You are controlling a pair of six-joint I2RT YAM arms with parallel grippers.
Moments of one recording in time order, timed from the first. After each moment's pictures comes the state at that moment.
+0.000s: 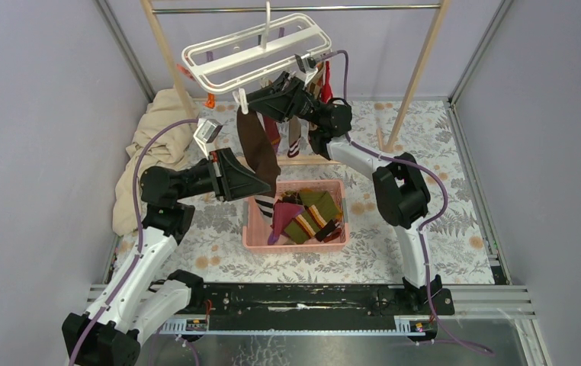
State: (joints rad) left arm -0.29 0.87 0.75 0.60 1.08 -1.31; right arm 0.61 2.17 1.74 1.40 -0.74 1.33
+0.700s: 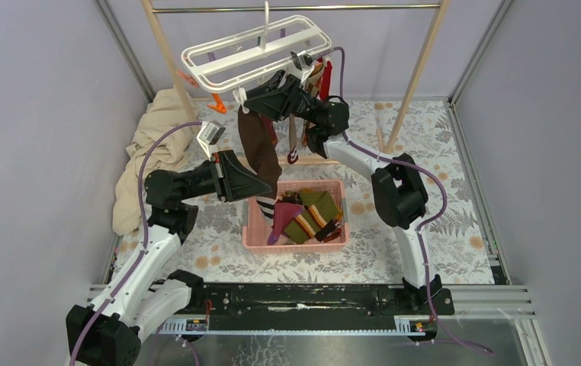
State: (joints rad) left arm -0.29 0.89 0.69 0.73 1.08 -1.38; right arm 0.64 2.18 1.79 1.37 -0.74 1.33
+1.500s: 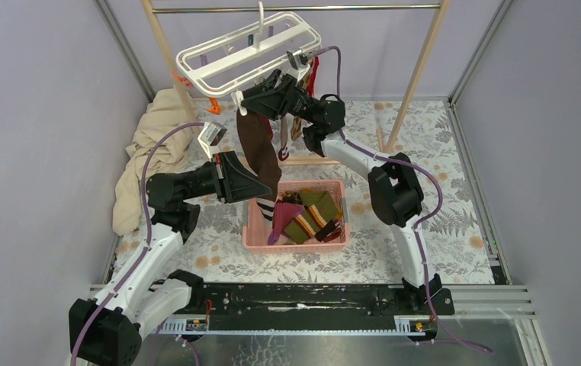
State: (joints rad) left arm -0.29 0.92 0.66 0.86 1.10 -1.45; right arm 0.64 2.22 1.85 1.34 -0.75 1.33
